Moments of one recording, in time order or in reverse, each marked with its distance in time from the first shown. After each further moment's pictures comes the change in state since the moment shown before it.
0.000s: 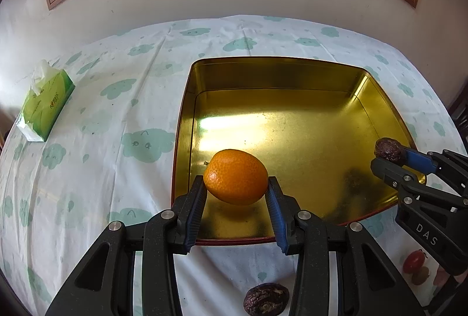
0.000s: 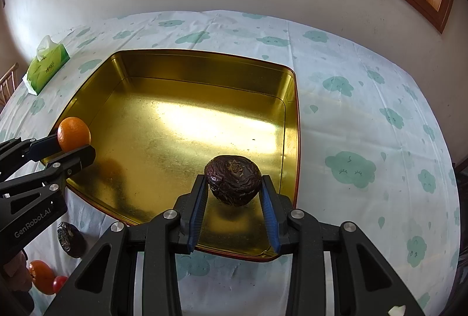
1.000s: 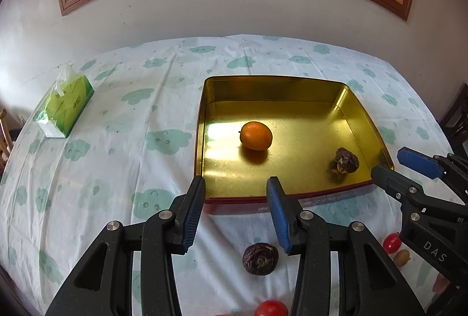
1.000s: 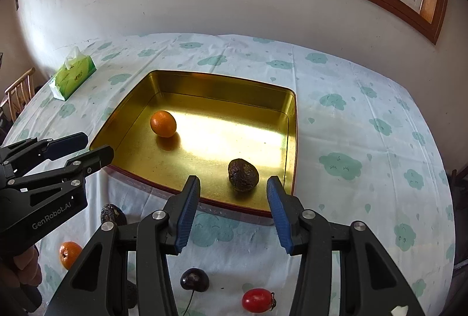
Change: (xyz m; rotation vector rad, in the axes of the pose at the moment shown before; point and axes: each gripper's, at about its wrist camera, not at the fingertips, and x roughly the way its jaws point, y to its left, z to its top) left arm -0.064 0.004 -0.019 -0.016 -0.074 -0.006; right arm -0.071 0.014 -0.018 -0.009 -0.099 0.035
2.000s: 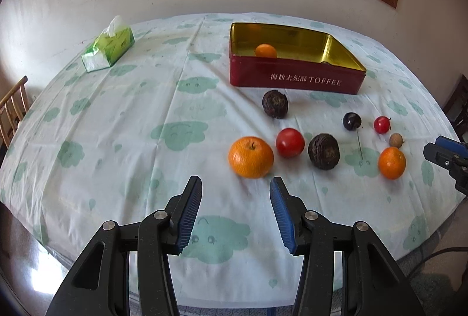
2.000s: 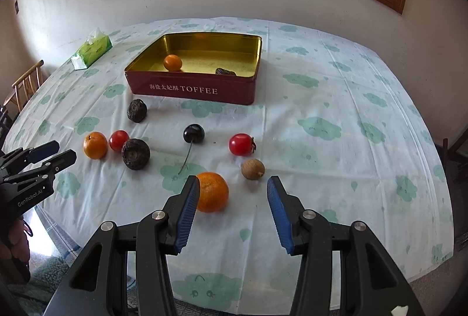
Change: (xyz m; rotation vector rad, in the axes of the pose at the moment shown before) left arm -0.083 0.020 -0.160 -0.036 0.019 0.025; right arm -0.096 -0.020 -0.146 0.083 0.037 -0.012
